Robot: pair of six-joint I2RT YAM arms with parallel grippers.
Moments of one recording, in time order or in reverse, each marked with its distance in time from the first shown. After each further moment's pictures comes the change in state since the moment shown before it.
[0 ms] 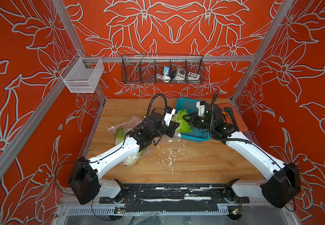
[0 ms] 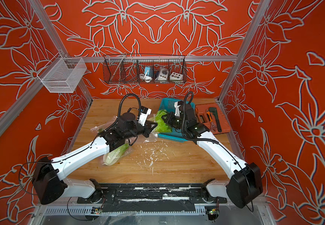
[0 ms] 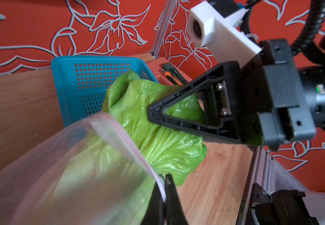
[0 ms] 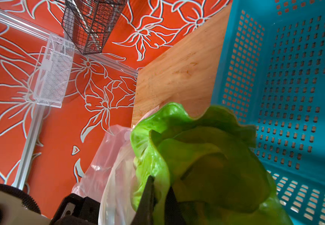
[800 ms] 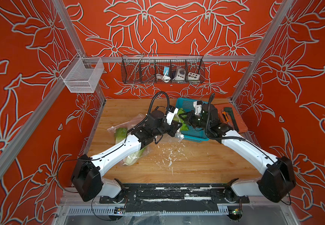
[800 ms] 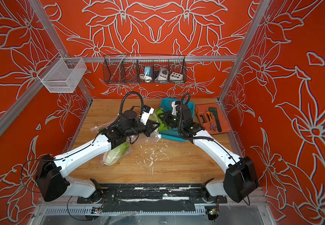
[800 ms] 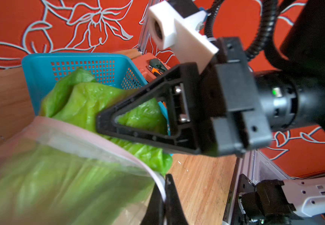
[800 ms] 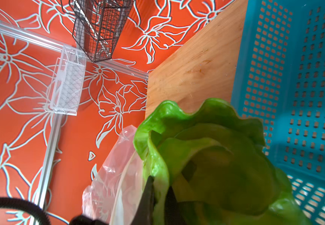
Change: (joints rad) left arm 0.006 0.041 0.061 -0.032 0.100 -0.002; right arm 0.032 0.084 -0.023 0.176 -0.005 0.155
